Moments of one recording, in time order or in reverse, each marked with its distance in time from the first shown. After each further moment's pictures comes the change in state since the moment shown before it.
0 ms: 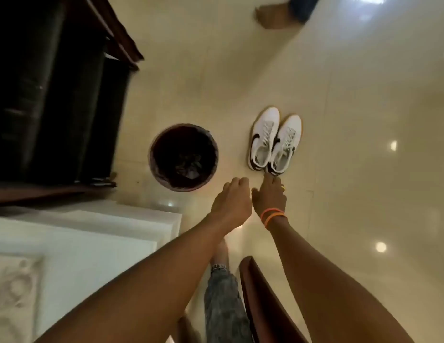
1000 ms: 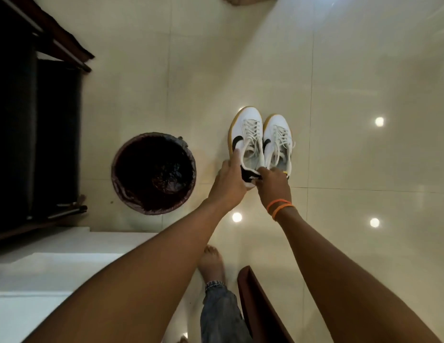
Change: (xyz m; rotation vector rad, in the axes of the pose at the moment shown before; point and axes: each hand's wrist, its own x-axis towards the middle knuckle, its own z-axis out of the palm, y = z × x) left_hand 0.135 0.002 0.032 -0.368 -0.019 0.008; right_hand 0.113 0.060 0.035 0.014 0.100 -0.106
